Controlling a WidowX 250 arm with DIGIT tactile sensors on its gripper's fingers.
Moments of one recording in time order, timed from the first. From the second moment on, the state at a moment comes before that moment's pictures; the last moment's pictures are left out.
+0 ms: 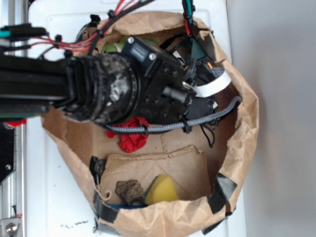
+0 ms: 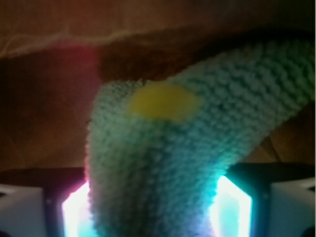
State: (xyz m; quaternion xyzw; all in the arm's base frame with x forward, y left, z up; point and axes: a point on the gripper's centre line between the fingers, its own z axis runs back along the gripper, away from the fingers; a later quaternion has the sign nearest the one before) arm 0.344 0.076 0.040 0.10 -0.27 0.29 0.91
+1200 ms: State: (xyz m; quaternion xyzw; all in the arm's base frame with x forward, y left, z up) arm 0.306 0.034 0.093 0.03 -0.17 0.08 0.98
